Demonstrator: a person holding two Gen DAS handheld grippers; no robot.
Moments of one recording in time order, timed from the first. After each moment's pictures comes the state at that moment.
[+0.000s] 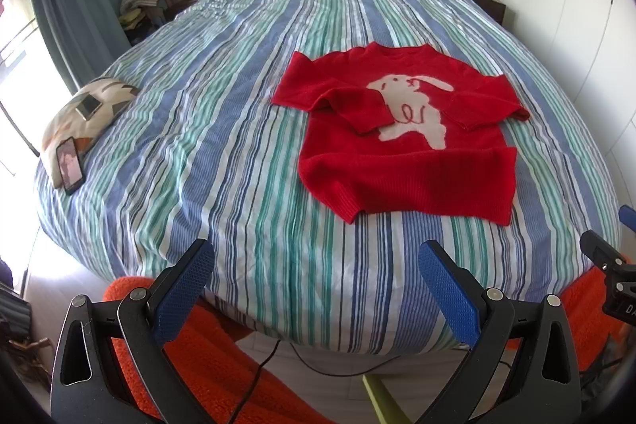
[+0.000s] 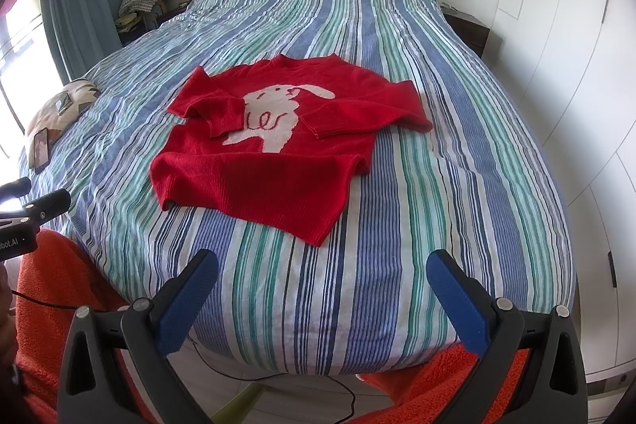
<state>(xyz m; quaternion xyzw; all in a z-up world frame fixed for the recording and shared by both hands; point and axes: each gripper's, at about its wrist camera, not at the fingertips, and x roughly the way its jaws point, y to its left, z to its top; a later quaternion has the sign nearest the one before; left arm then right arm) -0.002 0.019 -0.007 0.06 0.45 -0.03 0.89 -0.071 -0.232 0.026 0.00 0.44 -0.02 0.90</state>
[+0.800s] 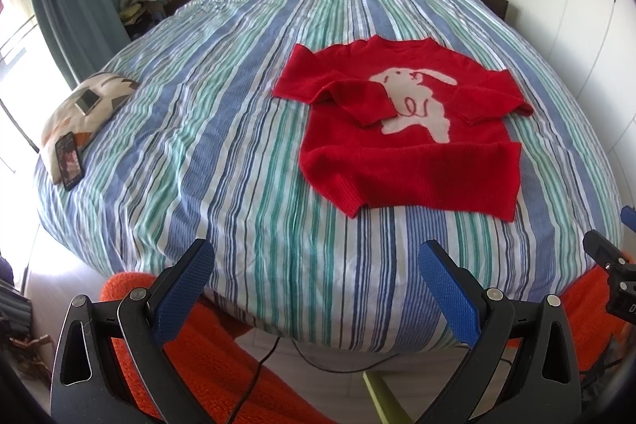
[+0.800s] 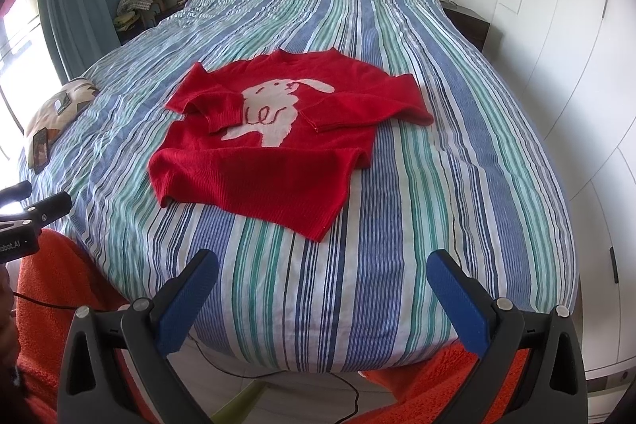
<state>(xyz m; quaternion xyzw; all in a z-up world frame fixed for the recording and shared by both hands) 0.000 0.023 -0.015 0.06 0.46 -0.02 0.88 -0.070 -0.235 0.020 0.00 0.45 -0.02 0.89</state>
